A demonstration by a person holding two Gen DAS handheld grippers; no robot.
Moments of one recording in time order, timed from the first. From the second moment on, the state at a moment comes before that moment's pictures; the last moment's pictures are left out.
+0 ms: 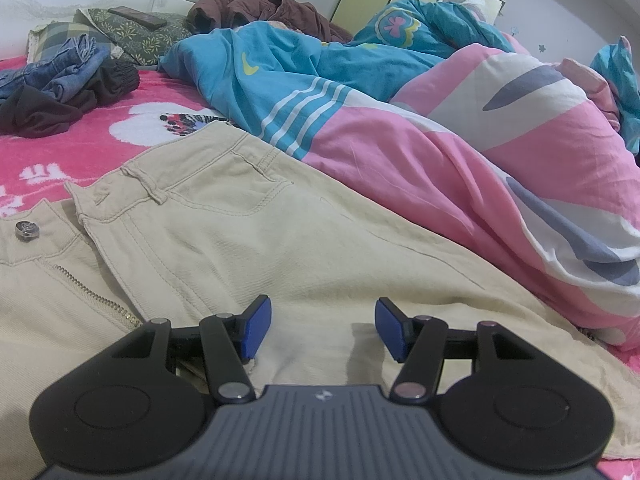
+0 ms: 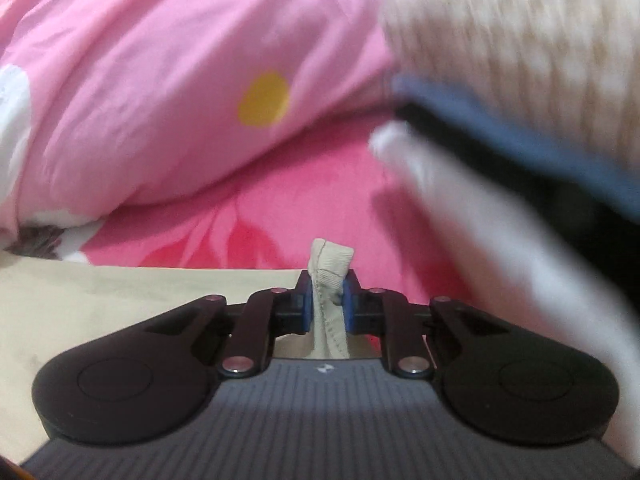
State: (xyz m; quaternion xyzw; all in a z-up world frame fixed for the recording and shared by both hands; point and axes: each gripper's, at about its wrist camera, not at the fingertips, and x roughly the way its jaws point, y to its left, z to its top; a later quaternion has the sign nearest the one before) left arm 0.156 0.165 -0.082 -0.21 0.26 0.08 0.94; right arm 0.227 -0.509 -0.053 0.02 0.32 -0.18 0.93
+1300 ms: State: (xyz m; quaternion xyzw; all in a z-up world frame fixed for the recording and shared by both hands) left arm 0.155 0.169 -0.082 -0.23 0.25 0.07 0.94; right arm 0.129 -0.543 -0.067 0.41 0.24 -0.22 0.85
